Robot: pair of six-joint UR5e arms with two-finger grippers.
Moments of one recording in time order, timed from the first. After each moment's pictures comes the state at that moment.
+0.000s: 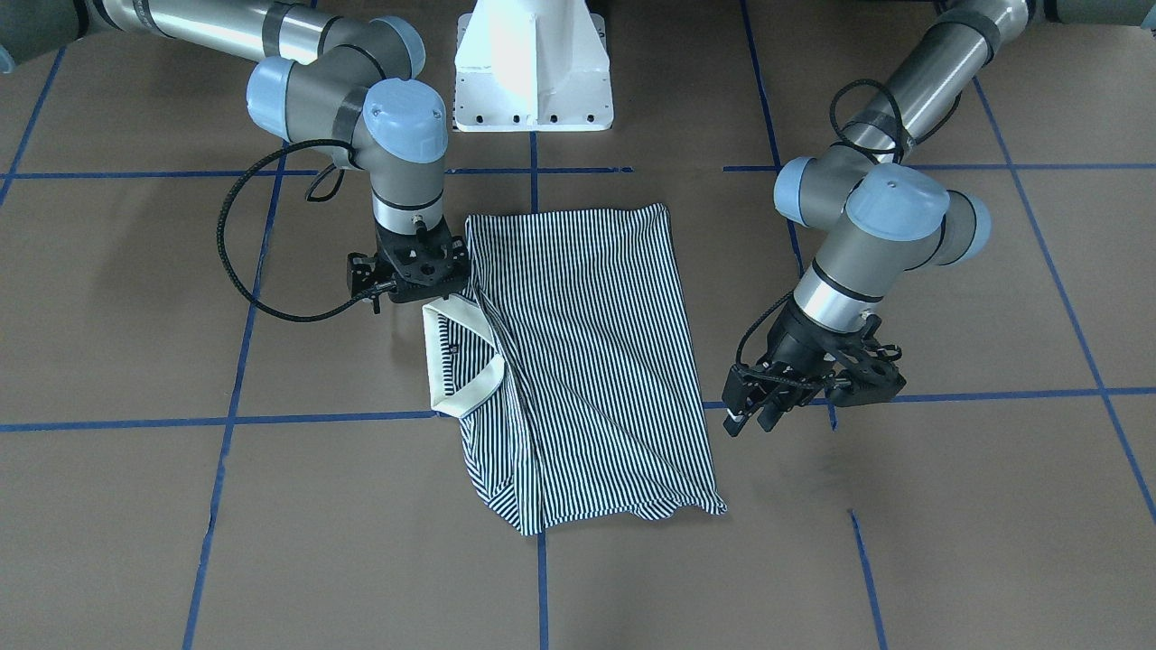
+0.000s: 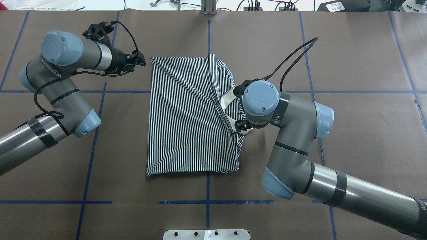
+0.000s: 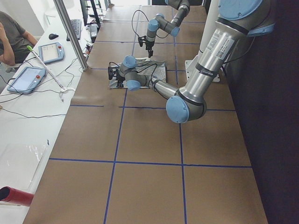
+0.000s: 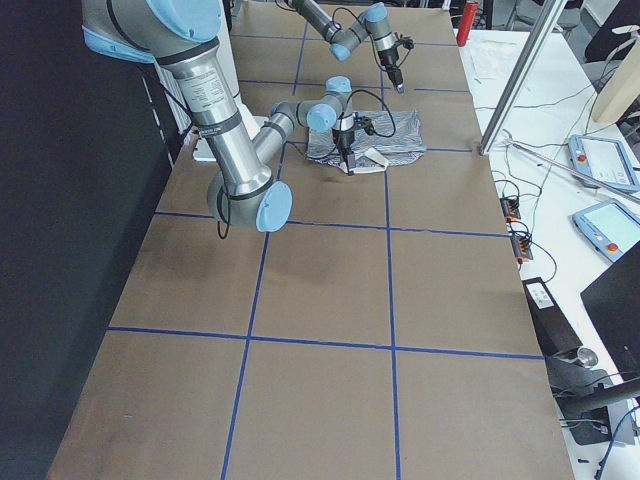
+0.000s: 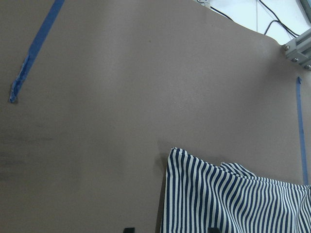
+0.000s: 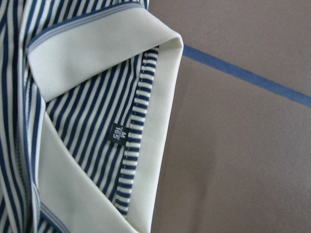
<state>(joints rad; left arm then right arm) -0.82 -2.10 -1.36 -2.38 -1.86 -1.41 0.52 -0.97 1.66 -1.66 1.71 0.85</state>
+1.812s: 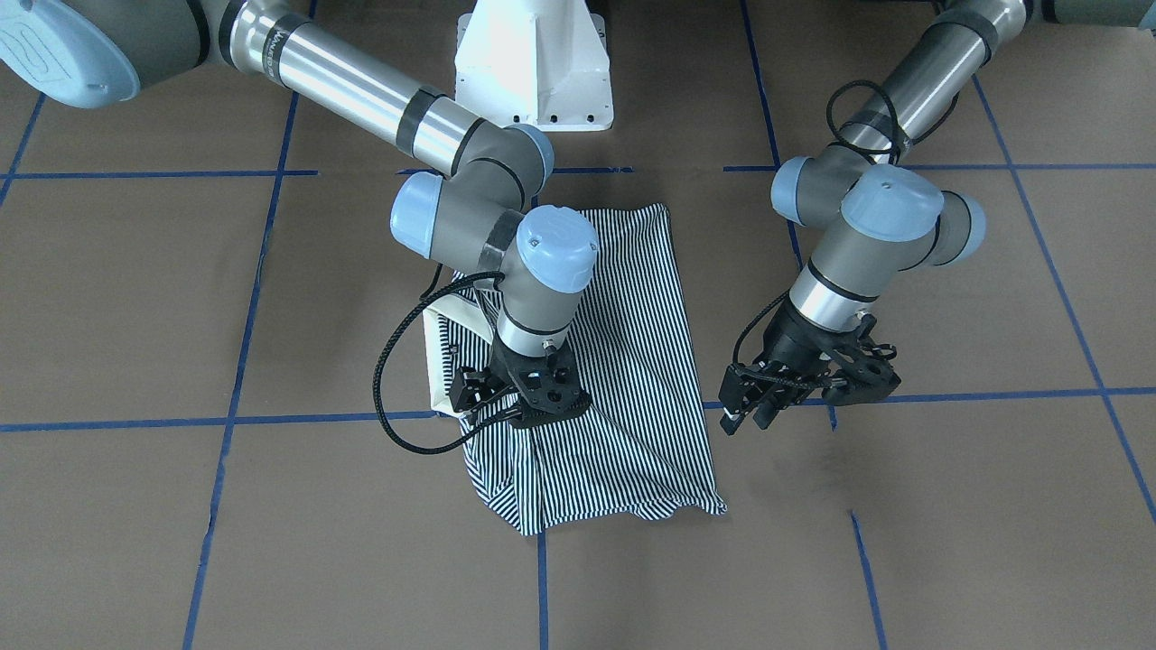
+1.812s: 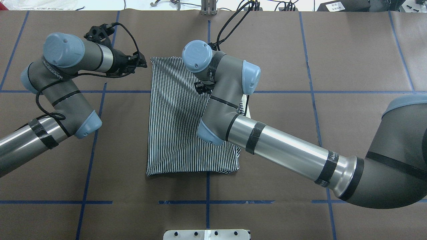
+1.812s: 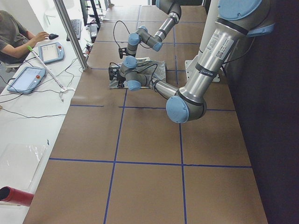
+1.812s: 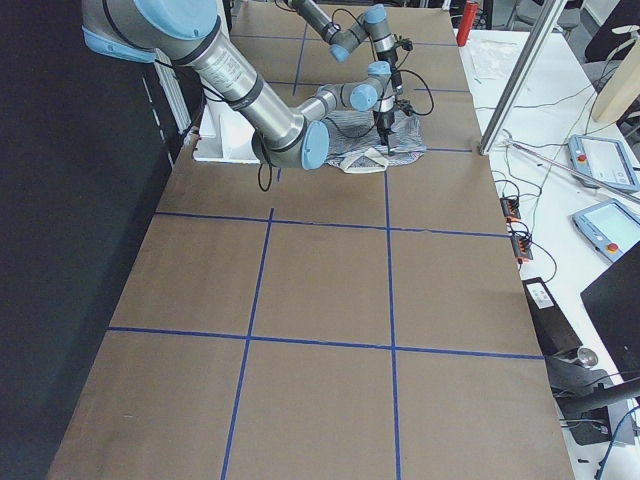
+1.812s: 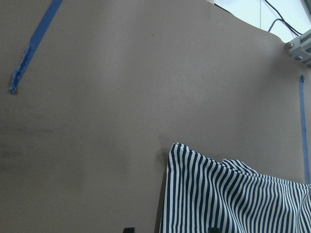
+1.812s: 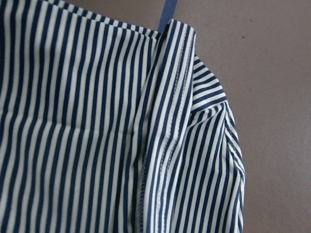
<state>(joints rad) -0.81 -2.10 -1.36 -2.38 -1.86 -1.43 0.59 -0.50 0.98 -1.48 1.65 0.83</state>
